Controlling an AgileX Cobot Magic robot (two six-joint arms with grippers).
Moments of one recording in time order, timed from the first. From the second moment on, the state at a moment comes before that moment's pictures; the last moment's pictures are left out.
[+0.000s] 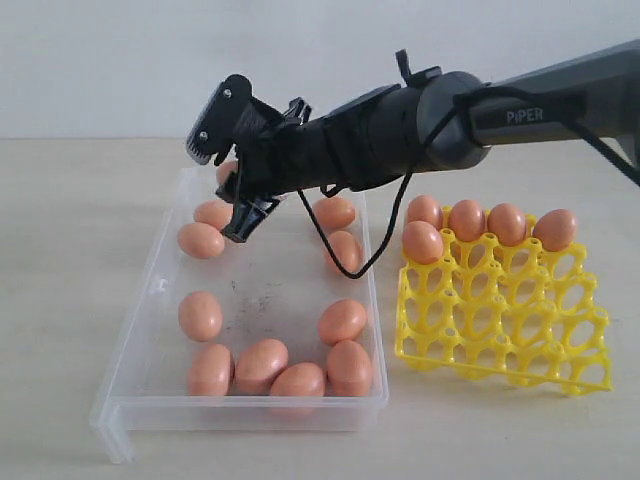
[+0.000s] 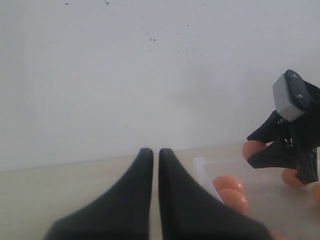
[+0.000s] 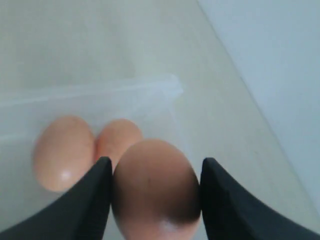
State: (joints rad) left arm -0.08 0.00 0.00 0.25 0.00 -0.17; right arm 0.51 2.14 -1.51 1.48 0.14 -2.10
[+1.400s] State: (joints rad) left arm -0.08 0.00 0.00 0.25 0.00 -0.17; right arm 0.38 2.02 -0.96 -0.39 -1.16 0.21
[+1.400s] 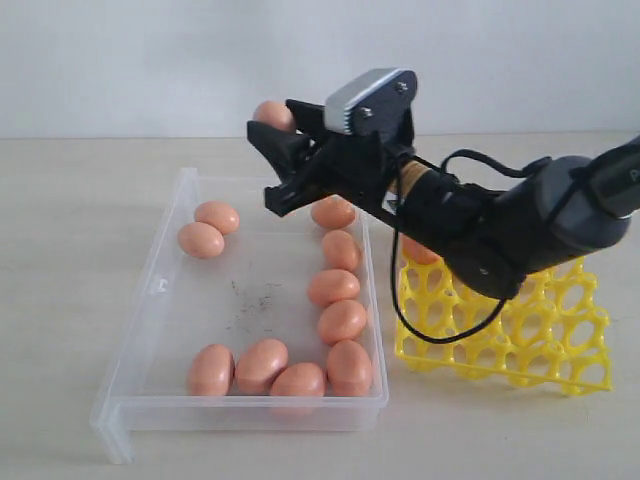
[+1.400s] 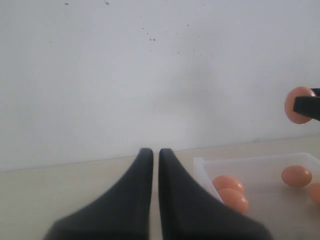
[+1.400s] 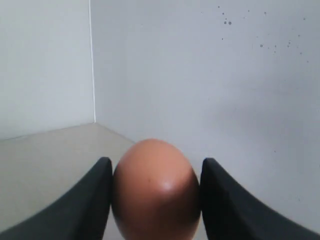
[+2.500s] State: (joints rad) left arm -0.08 0.00 0.00 0.25 0.00 -0.17; right arm -0.07 1.79 -0.43 -0.73 -1.21 0.37
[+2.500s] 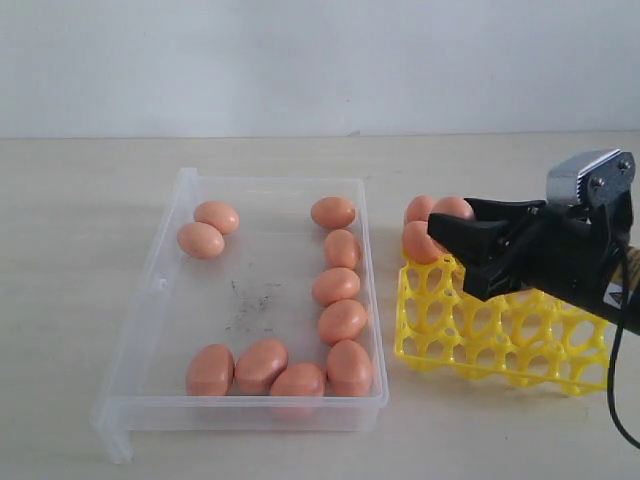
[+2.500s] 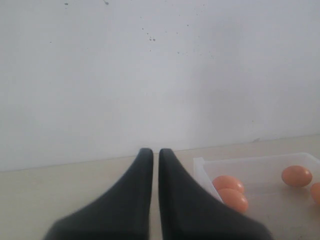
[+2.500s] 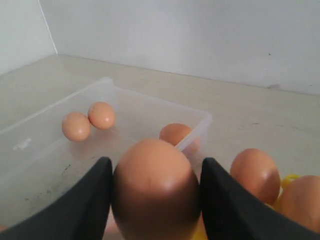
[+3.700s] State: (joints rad) left arm -0.08 0.00 0.00 0.25 0.00 -0.17; right arm -0.15 2.01 -0.55 -0.72 -1.21 0.35
